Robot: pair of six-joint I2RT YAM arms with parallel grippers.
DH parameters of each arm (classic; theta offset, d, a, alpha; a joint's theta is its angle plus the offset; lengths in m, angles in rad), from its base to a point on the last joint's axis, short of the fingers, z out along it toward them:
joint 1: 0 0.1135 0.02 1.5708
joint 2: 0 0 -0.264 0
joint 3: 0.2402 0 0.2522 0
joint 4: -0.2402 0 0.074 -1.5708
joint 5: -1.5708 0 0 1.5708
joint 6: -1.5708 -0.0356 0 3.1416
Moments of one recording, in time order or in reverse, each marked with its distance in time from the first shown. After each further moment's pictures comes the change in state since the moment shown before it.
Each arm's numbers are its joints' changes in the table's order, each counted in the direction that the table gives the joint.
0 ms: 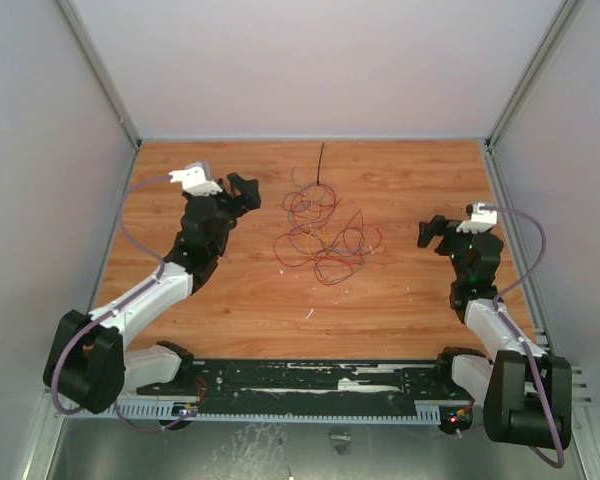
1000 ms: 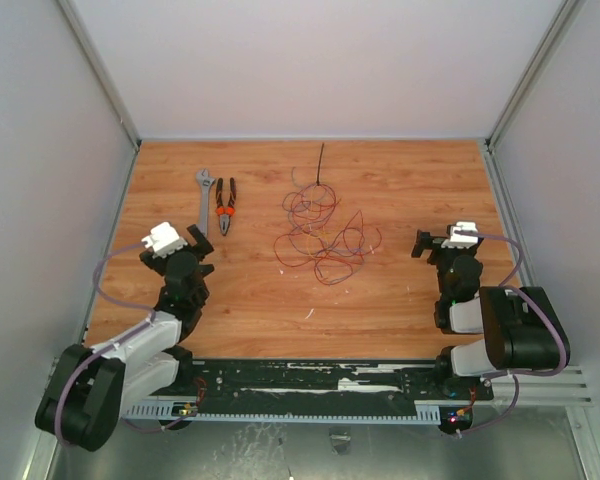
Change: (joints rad) left arm 0.109 0.204 -0.508 0.293 0.480 -0.259; right arm 0.113 -0.393 -0.266 0.801 -0.241 0.193
